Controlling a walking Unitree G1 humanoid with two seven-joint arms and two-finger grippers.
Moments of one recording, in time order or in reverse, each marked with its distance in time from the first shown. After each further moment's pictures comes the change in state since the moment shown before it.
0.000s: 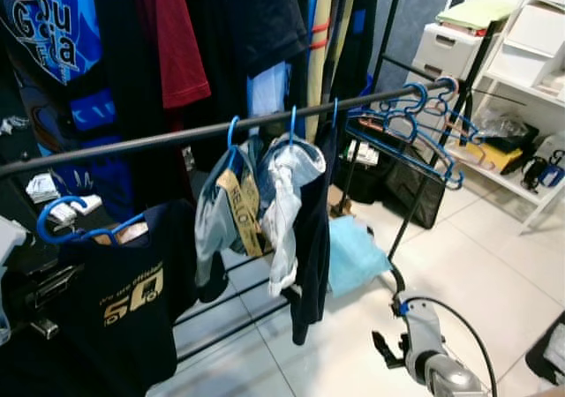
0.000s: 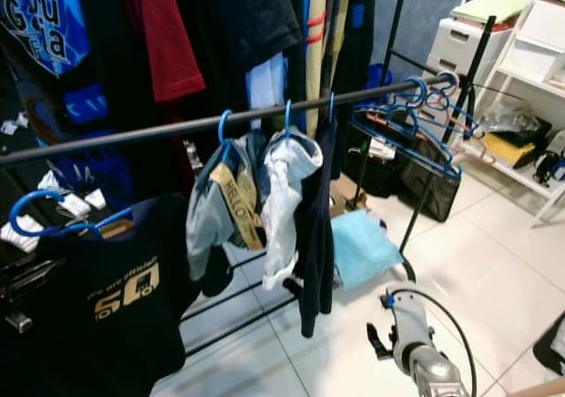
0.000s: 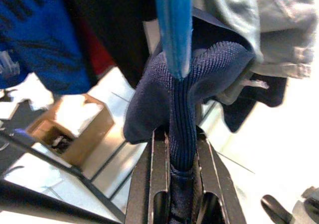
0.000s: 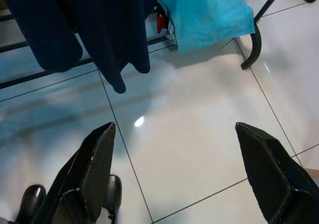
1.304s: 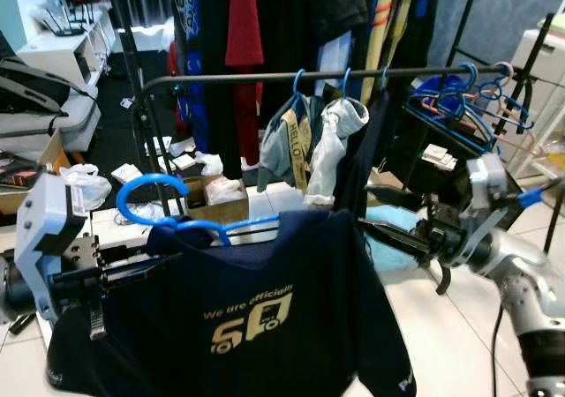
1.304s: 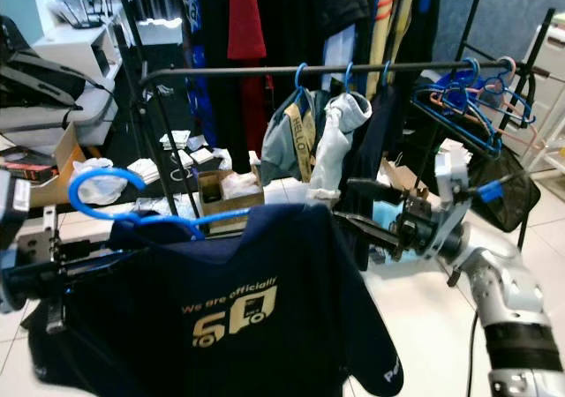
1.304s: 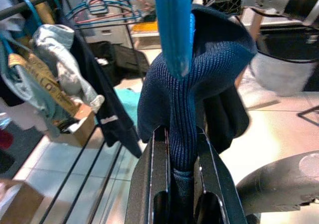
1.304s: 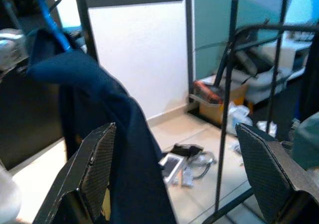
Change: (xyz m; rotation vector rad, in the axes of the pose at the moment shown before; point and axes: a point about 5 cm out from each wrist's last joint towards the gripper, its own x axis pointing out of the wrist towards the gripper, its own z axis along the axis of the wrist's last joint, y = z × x) left arm 0.030 -0.060 0.094 0.194 -0.354 -0.644; right arm -0.102 -0.004 0.202 -0.149 -0.732 1.093
